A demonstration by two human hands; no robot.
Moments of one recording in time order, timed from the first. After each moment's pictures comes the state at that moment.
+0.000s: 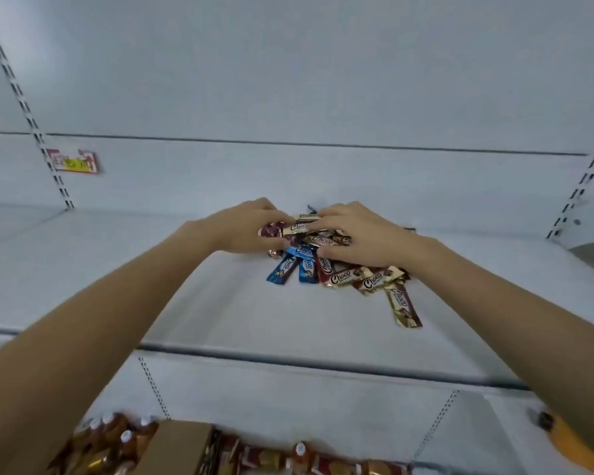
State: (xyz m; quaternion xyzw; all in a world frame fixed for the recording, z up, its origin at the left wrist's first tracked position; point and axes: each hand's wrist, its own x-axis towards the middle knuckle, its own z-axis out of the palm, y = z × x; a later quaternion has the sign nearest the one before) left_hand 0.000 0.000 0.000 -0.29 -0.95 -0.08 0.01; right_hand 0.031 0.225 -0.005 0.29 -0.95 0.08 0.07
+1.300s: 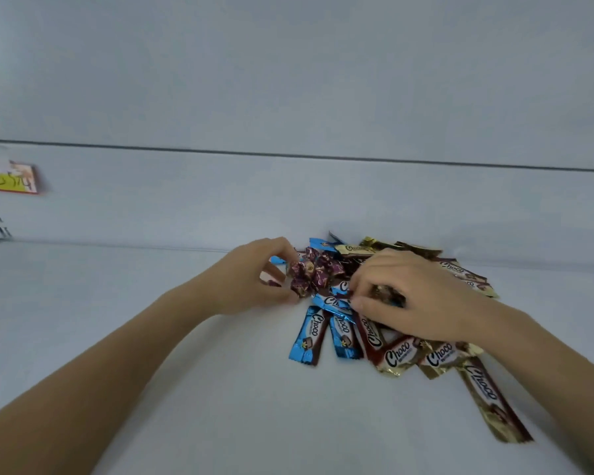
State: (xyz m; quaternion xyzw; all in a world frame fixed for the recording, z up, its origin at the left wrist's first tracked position) left_hand -0.027 -0.014 -0.023 -0.30 -0.89 -0.35 -0.04; right_hand 0.027 0.218 -0.012 0.31 -0.94 0.09 0.09
